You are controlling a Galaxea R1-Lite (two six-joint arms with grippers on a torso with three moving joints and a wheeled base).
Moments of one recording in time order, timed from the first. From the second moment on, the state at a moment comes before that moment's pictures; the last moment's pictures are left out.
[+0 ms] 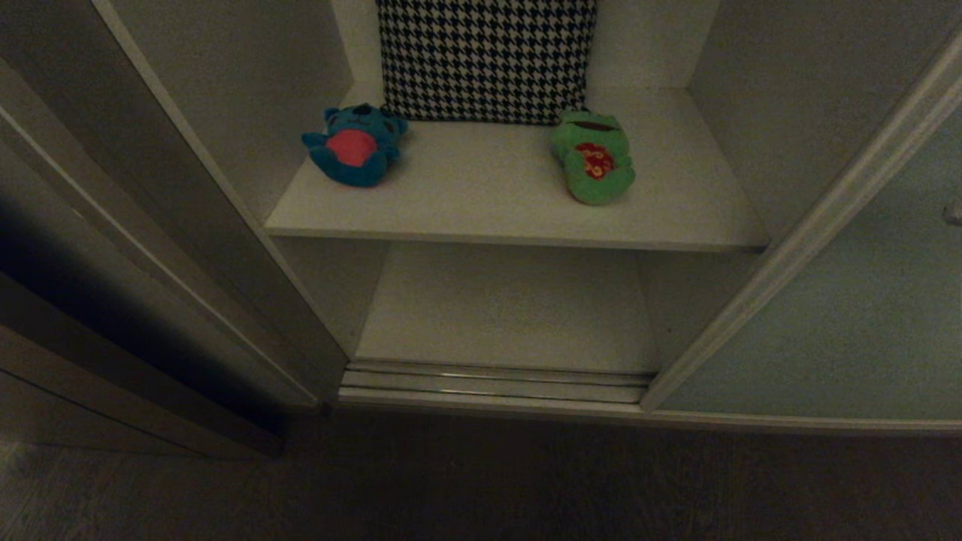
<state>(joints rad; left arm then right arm) -0.02 0.00 -0.02 0.03 0.00 -0.01 -0.31 1.19 -1.21 0.24 0.68 0.22</state>
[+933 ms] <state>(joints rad) -0.02 0.00 -0.02 0.03 0.00 -0.01 -0.21 1.35 -1.24 -0.01 0.54 0.23</state>
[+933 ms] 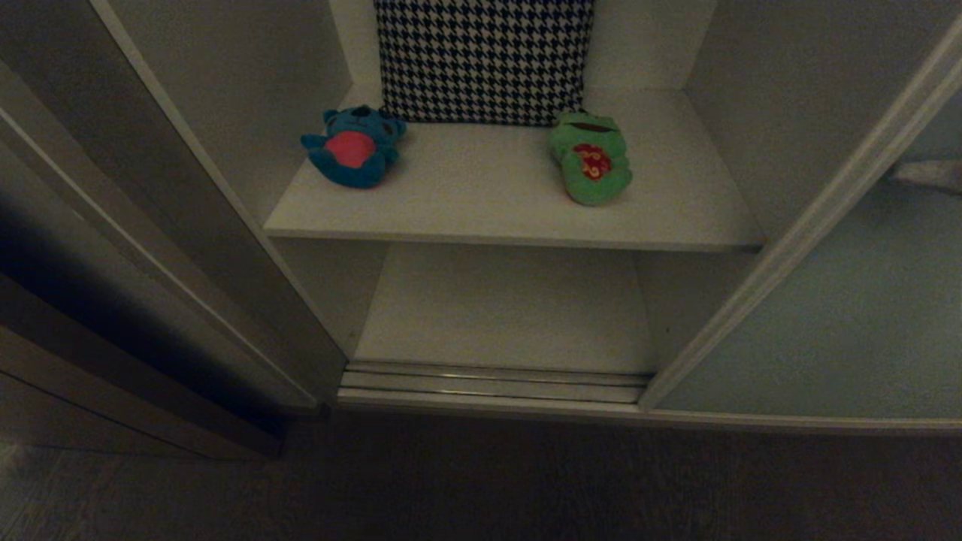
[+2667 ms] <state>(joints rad) -0.02 0.00 -0.02 0.03 0.00 -0.01 0.60 1.39 -1.25 -0.08 0.19 0.06</state>
